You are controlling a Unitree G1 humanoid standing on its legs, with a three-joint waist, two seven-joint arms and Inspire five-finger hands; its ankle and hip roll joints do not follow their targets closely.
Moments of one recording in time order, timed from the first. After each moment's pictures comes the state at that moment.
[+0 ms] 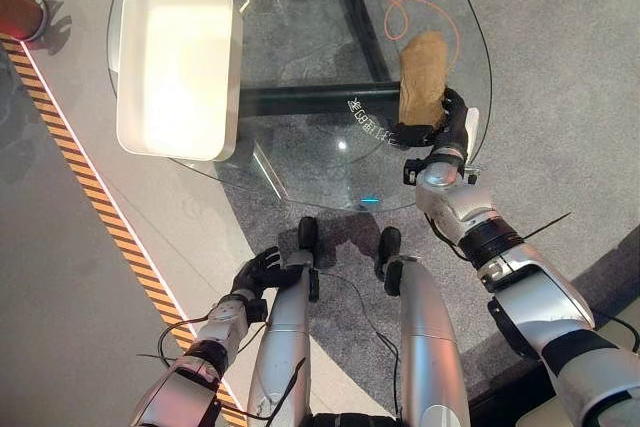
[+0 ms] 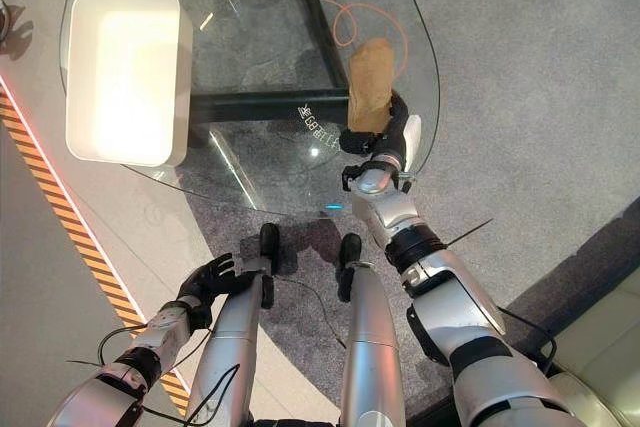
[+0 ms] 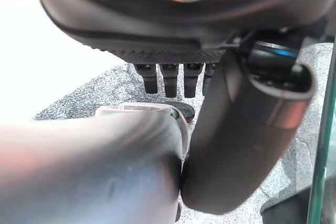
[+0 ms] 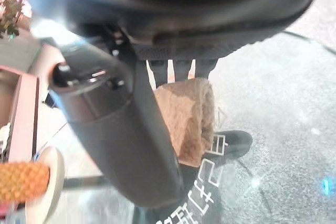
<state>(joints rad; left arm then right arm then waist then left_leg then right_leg) -0.43 0.28 -0.35 1.10 -0.61 -0.11 -0.01 -1.00 -0.35 0.49 0.72 0.55 0.23 -0.74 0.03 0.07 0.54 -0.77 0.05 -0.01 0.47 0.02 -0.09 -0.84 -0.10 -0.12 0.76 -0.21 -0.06</state>
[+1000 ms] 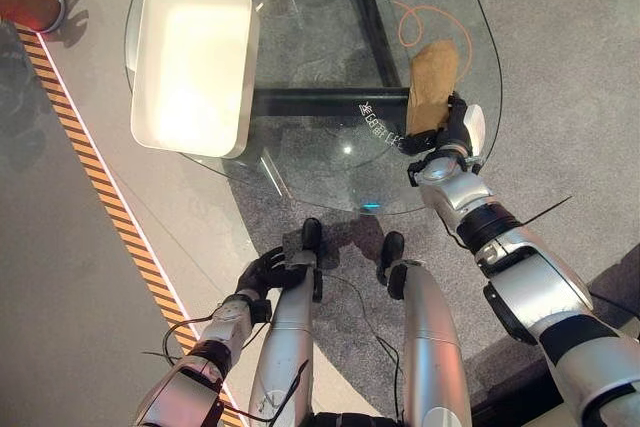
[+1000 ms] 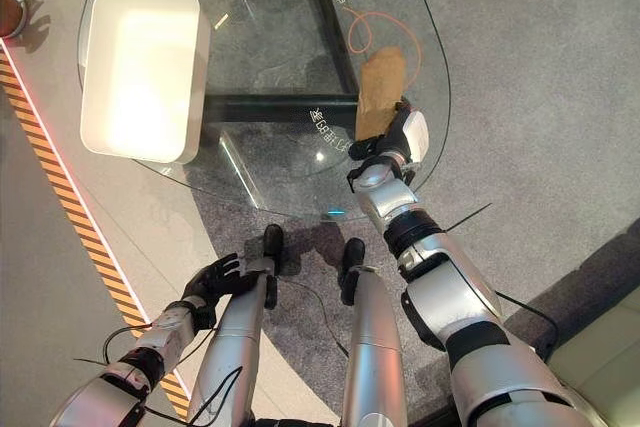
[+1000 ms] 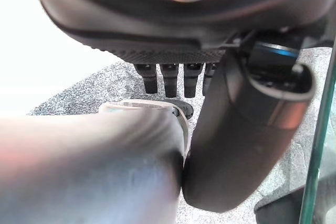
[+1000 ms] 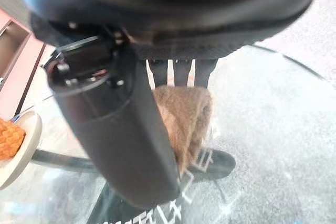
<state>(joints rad) -0.44 0.27 -0.38 1.10 -0.62 -0.11 -0.01 -1.13 -0.34 0.53 0.94 0.43 0.36 -0.70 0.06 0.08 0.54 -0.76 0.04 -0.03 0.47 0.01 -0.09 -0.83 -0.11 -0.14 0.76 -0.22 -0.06</state>
